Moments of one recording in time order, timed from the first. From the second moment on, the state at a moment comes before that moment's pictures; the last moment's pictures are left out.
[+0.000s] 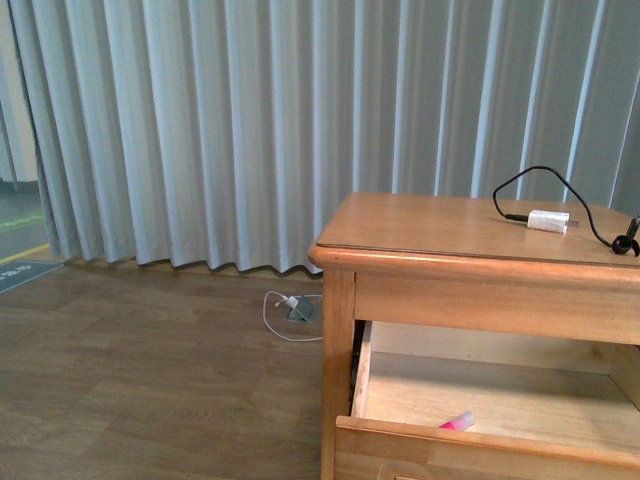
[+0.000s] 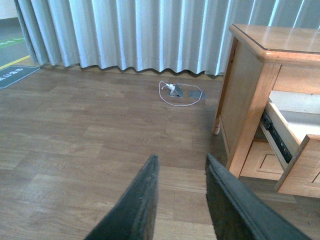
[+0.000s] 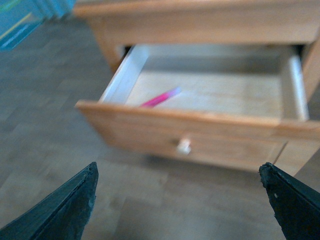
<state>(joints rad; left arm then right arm) 0.00 0.00 0.02 0.00 0.00 0.00 0.01 0.44 0.38 -0.28 -0.17 0.13</state>
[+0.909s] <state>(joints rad) 0.00 0.00 0.02 0.00 0.00 0.00 0.17 1.46 0.57 0.14 0.03 0.17</state>
